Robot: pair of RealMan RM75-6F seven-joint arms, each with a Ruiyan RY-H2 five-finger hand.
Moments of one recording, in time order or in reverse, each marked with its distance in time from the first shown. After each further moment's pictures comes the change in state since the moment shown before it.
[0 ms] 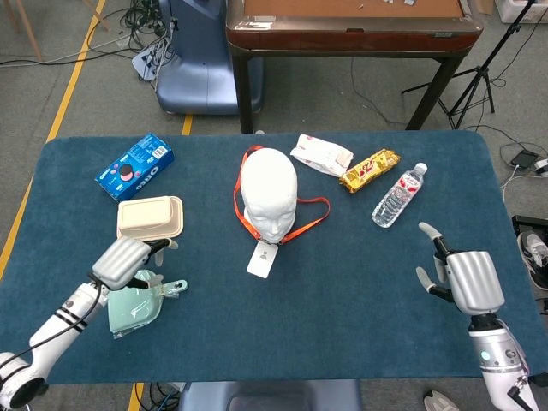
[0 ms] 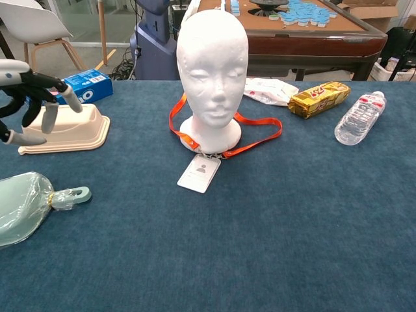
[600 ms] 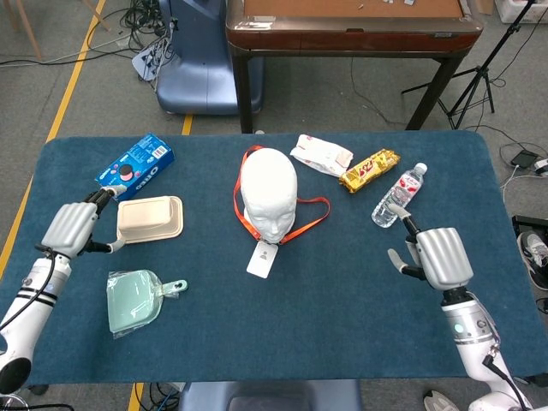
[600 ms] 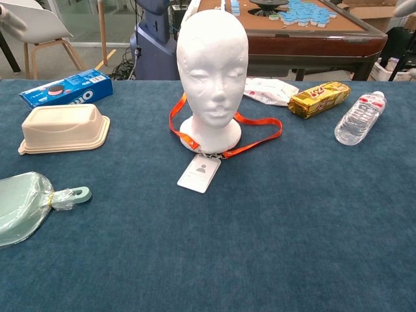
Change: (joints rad) left arm 0.037 0.139 -0.121 -0.100 -0.355 0.047 0.073; right arm 0.131 -0.019 0.049 -0.028 0.082 -0.083 -0.008
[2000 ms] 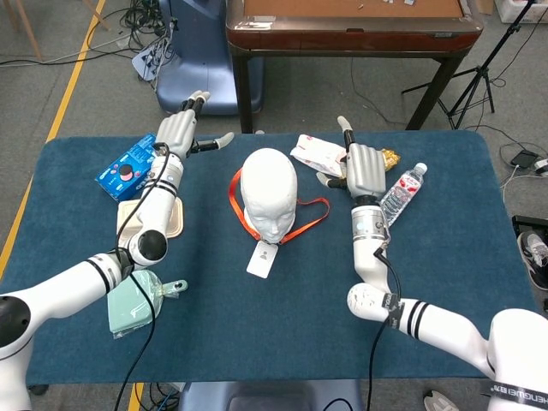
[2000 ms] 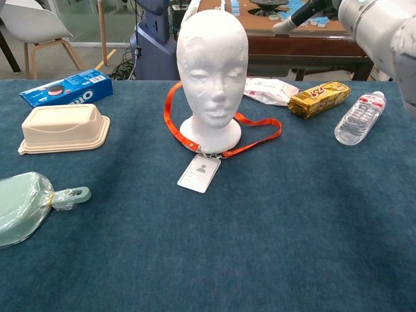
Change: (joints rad) left arm -0.677 -0.474 -0.295 0.667 -0.776 -0.322 0.356; right arm 0.527 -0.486 0.495 0.470 0.661 -0.226 -0.244
